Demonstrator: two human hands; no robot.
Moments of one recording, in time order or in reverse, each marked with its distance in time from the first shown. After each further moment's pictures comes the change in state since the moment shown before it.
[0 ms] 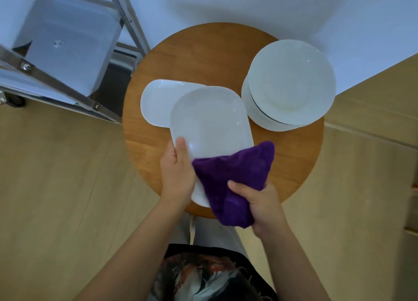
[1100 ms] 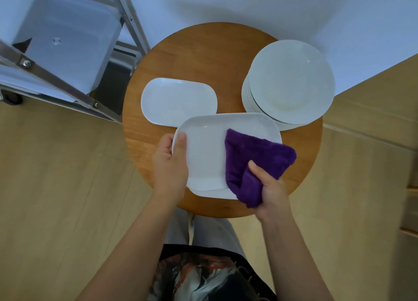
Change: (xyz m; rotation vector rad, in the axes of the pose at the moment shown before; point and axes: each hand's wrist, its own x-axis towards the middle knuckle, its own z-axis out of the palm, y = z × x) left_hand 0.005 0.002 -0.013 0.053 -0.023 0.037; right_hand 0.013 -0.010 -0.003 0.314 0.147 0.016
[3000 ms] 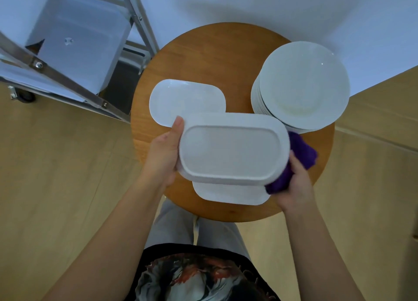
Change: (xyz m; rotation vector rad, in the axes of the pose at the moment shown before) left_hand 0.040 0.011 -0.020 -0.194 -0.247 -0.264; right_hand 0.040 -0.021 -0.014 -0.002 0.075 -0.031
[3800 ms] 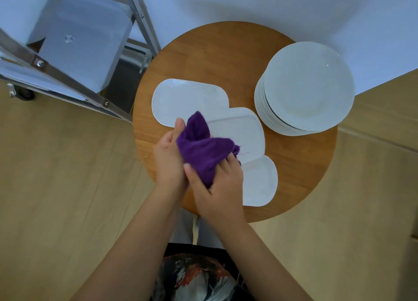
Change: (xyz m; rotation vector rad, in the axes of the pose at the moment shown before) left_hand -0.015 0.000 0.019 -0.199 0.171 0.032; right_hand -0.080 0.062 0.094 -1.009 -0.297 -0.907
